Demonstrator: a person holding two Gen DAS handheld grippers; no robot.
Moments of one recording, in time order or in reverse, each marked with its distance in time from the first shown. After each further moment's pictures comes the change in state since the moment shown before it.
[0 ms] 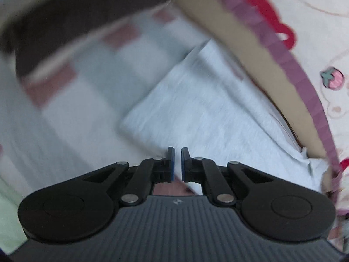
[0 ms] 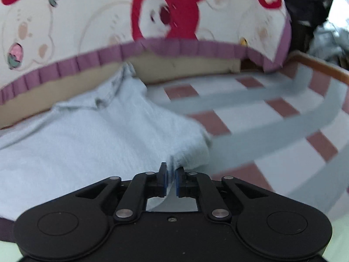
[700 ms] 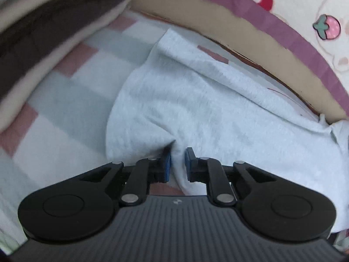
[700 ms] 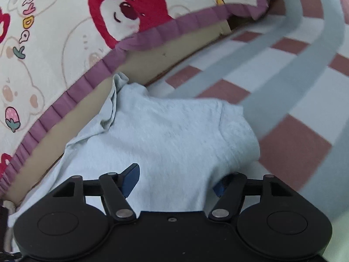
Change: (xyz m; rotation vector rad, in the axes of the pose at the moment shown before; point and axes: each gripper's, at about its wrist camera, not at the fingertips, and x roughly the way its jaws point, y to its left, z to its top) left arm 0.034 -0.056 0.001 0.329 -0.070 0.091; right arm 0.039 -0.011 -0.004 0.388 0.003 0.191
